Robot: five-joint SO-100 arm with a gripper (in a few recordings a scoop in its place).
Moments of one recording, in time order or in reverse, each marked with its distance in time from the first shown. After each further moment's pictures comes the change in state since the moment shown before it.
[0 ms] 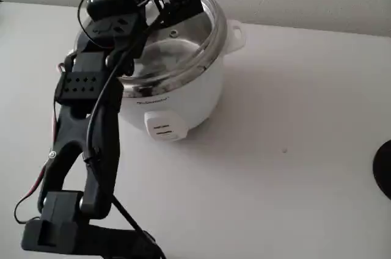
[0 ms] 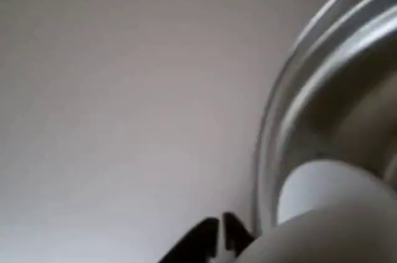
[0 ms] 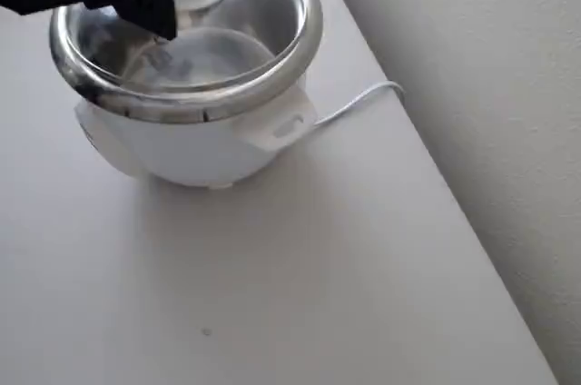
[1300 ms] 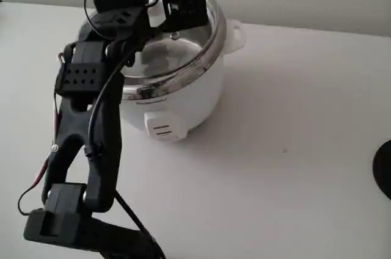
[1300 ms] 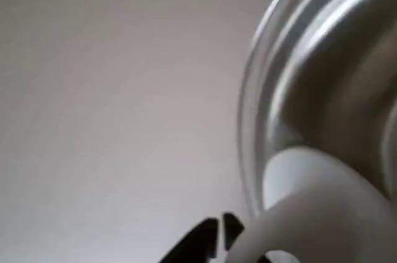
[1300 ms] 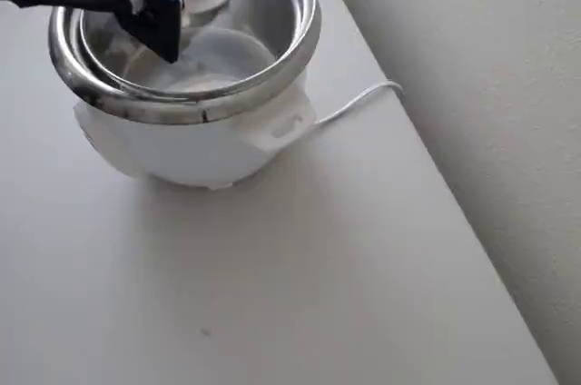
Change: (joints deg) arm 0.4 -2.4 -8.3 11.1 11.9
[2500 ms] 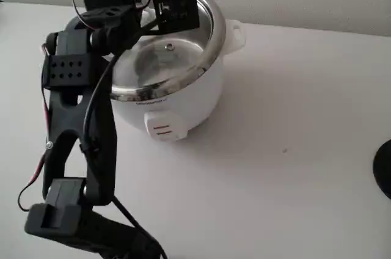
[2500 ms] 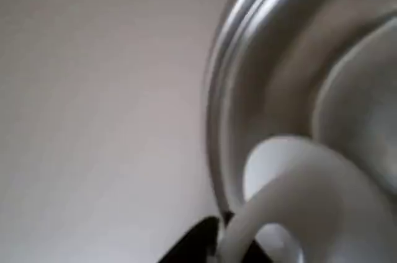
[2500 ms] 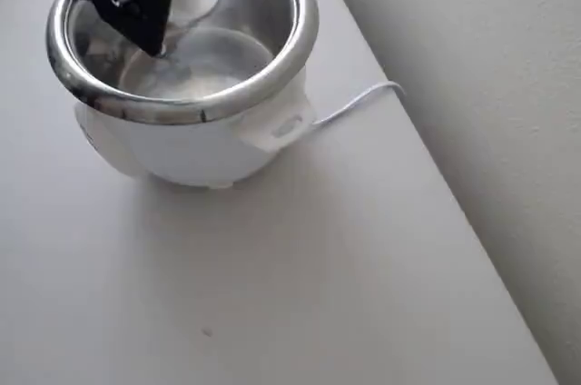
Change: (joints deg) arm -1.8 -2.6 -12.0 21.0 -3.8
